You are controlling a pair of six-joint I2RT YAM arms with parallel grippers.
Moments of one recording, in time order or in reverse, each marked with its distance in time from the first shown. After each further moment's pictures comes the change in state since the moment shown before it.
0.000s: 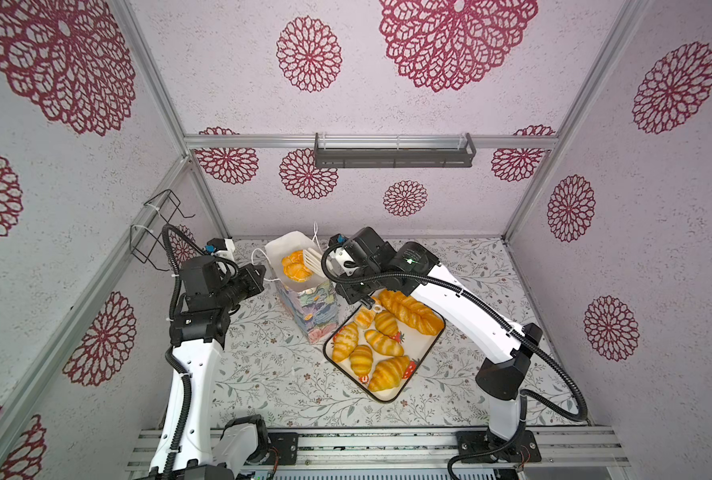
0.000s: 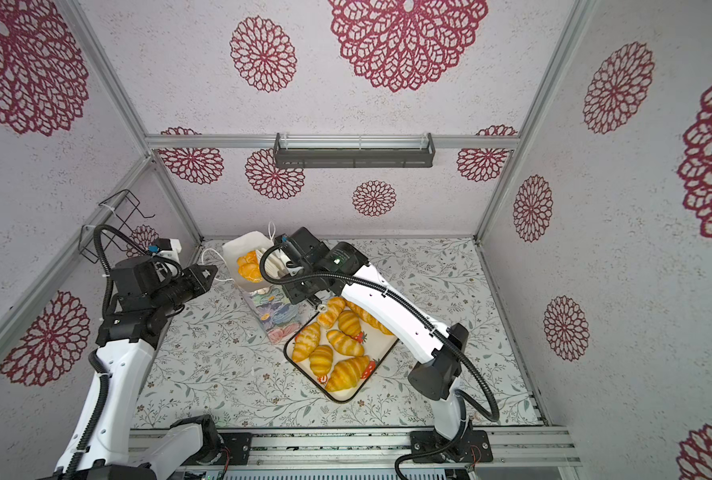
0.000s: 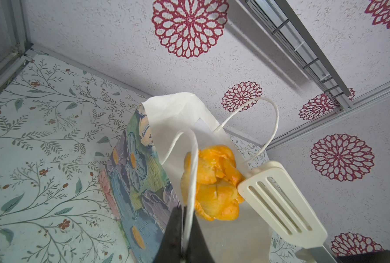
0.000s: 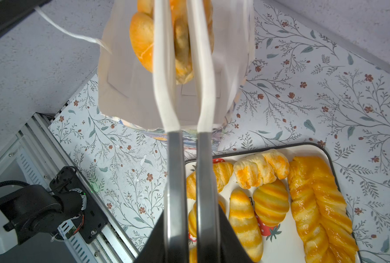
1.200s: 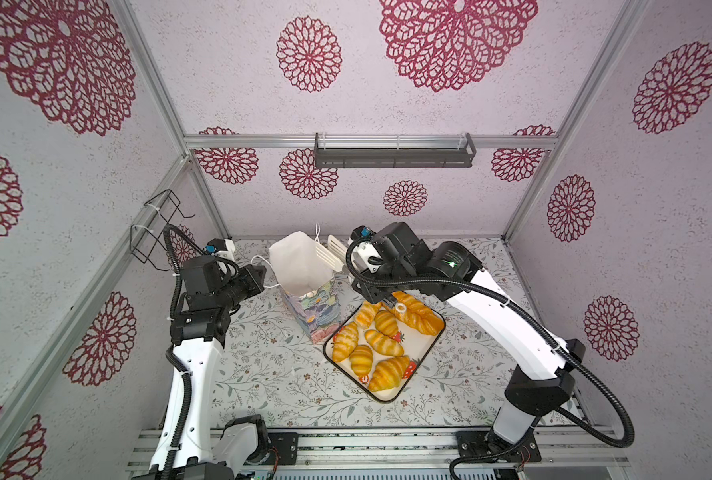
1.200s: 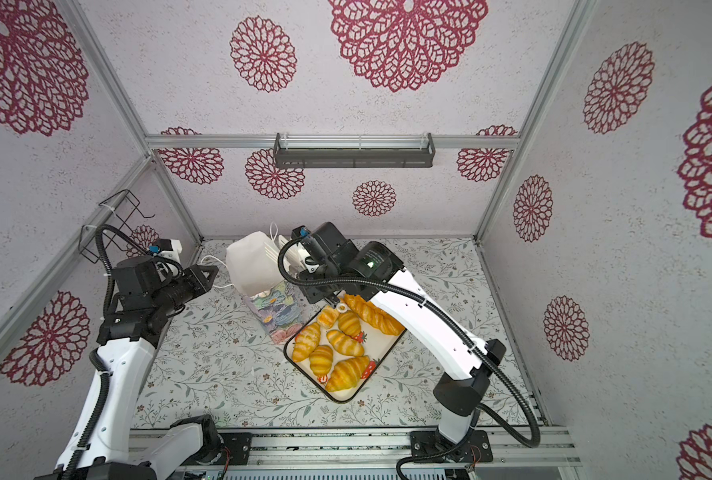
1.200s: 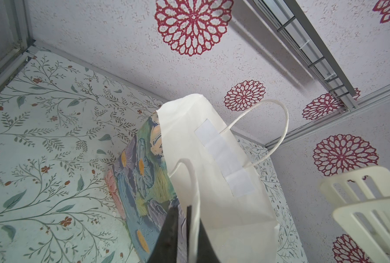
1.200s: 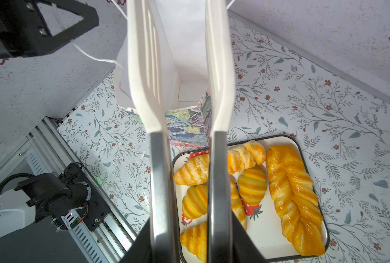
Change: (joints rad) left arm 0.000 0.008 0.000 -0.007 -0.005 0.000; right arm -0.009 -0.206 -0.085 -0.039 0.047 0.002
